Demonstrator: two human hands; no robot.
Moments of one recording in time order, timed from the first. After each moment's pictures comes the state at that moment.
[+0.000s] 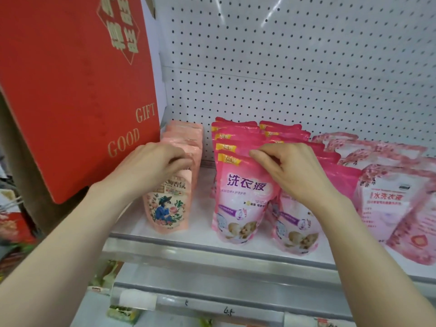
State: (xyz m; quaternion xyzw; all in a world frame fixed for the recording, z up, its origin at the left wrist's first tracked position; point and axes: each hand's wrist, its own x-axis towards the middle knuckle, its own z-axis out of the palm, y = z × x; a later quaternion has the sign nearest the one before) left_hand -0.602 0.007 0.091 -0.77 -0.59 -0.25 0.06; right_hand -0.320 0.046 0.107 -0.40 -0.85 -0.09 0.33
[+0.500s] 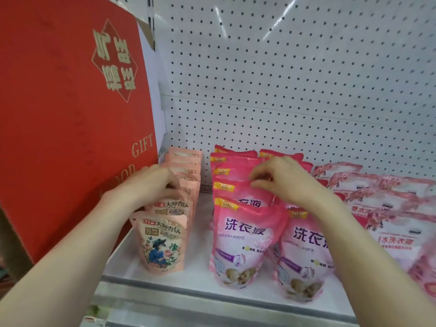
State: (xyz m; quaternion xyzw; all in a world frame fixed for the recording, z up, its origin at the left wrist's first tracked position) left_hand -0.615 0.068 0.122 -0.73 -0.68 -0.08 -0.02; right_hand -0.331 0.102 0.161 -0.45 -0.88 -0.03 0.16
